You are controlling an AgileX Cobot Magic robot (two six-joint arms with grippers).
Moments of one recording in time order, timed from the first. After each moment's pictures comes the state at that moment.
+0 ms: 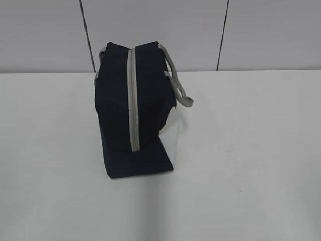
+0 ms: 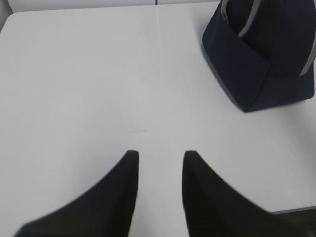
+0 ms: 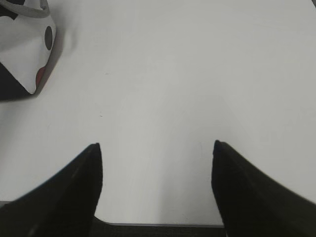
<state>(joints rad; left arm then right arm) 0.06 -0.02 -0.52 -0.15 1.11 0.16 -0.07 -0.02 -0.50 0.03 1.14 -0.06</state>
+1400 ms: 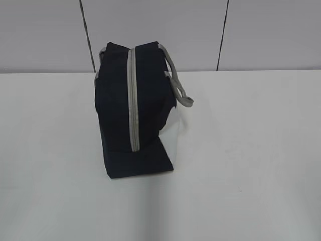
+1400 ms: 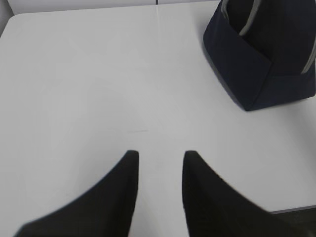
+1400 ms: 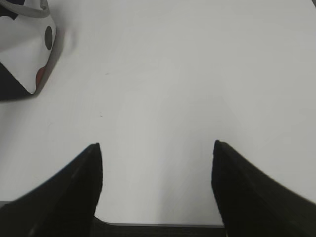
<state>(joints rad) 0.06 -0.02 -0.52 -0.14 1.11 0.17 -0.07 -0.02 -0.50 0.03 1.14 -0.06</state>
